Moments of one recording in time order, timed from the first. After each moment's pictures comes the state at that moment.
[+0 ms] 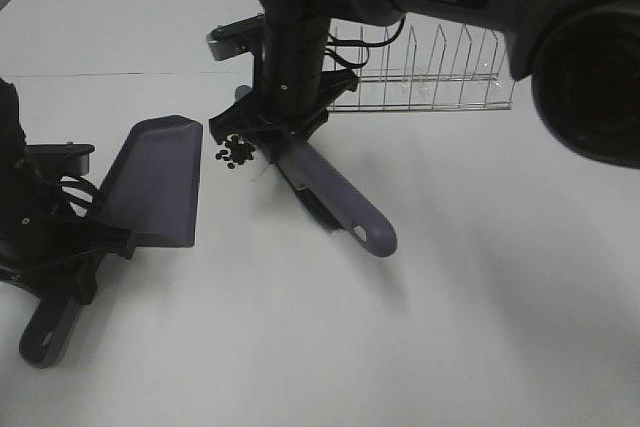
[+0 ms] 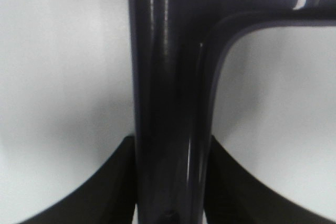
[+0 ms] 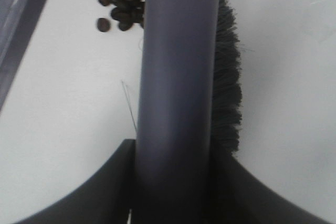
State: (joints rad) left arm -0.26 1.94 -0.92 -0.10 0.65 -0.20; right arm 0.64 2.46 -2.09 -0.06 1.04 0.14
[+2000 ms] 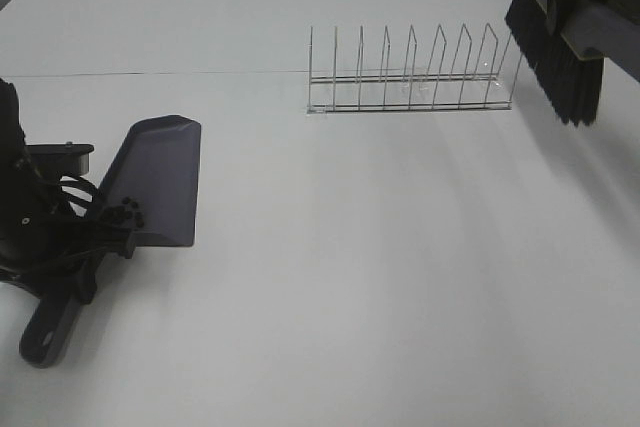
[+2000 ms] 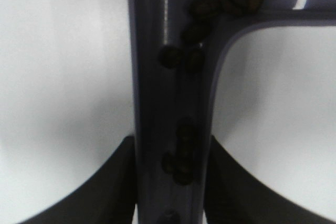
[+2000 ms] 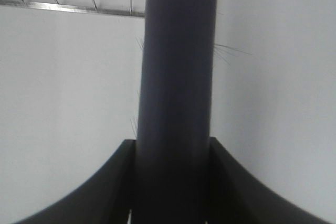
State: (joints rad) left arm -0.26 1.94 -0.92 -0.10 0.64 -0.20; right arm 0.08 2.12 -1.96 -0.17 1.23 0.07
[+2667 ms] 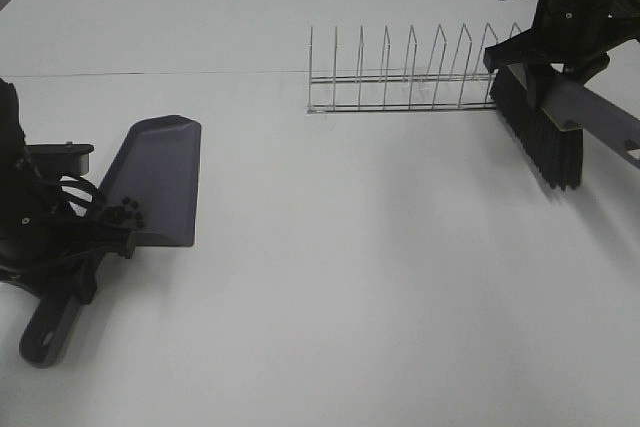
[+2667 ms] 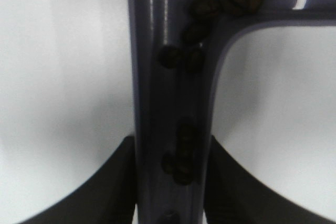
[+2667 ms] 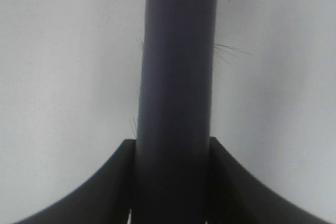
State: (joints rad) left arm -0.26 1.94 -0.92 -0.10 0.64 -0.20; right arm 0.08 2.21 -1.81 -0.18 1.10 0.07
